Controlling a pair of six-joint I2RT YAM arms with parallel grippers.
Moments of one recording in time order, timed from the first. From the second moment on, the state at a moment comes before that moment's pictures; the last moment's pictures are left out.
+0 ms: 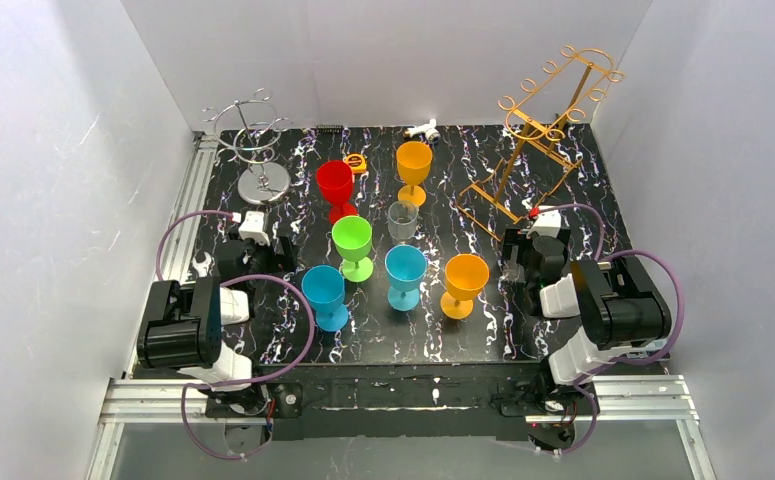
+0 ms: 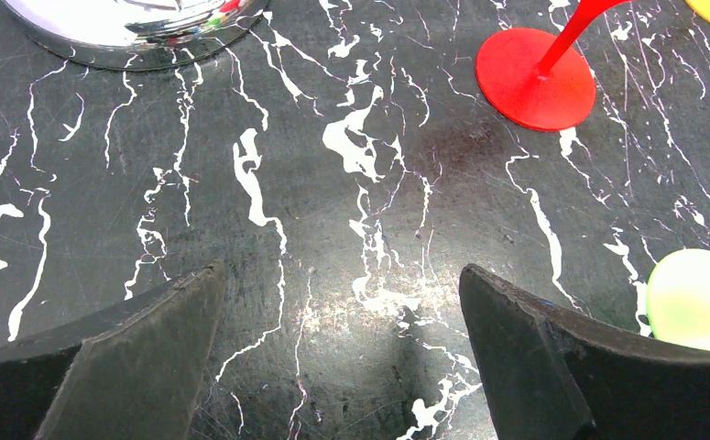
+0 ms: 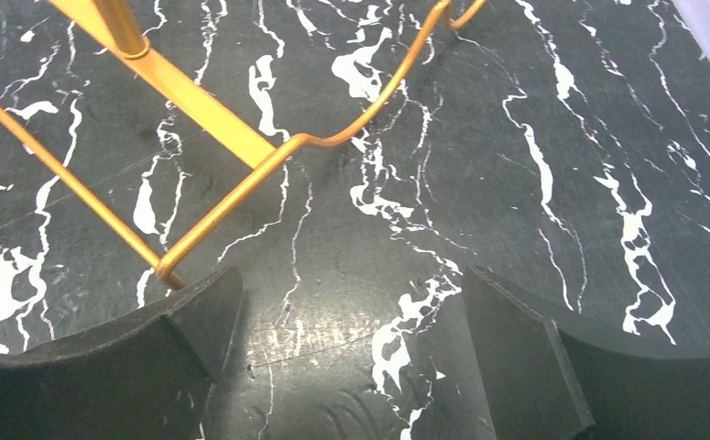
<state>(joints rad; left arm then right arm) 0.09 1.50 0.28 0.89 0.32 0.00 0.12 1.60 0.28 1.04 0.23 -0.05</state>
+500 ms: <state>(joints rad) 0.09 1.43 0.31 0.75 0.32 -0.01 0.12 1.26 0.33 0.72 0.39 0.13</state>
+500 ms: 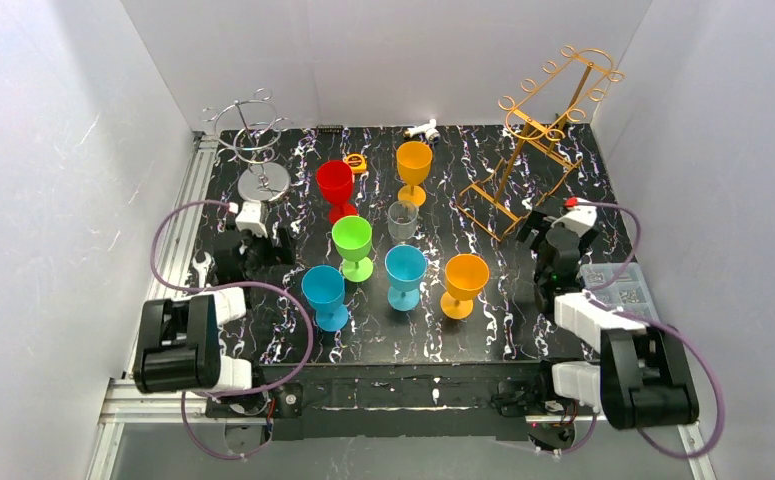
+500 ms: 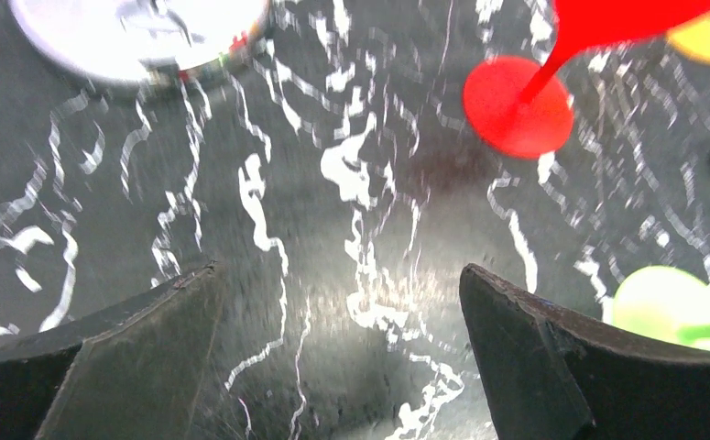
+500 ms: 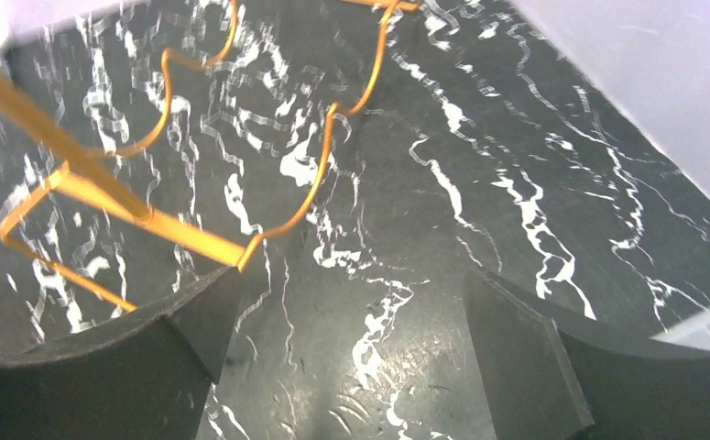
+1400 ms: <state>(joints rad) 0.11 1.01 1.18 -0.89 0.46 0.05 0.12 1.11 1.40 -0.56 0.10 0.39</state>
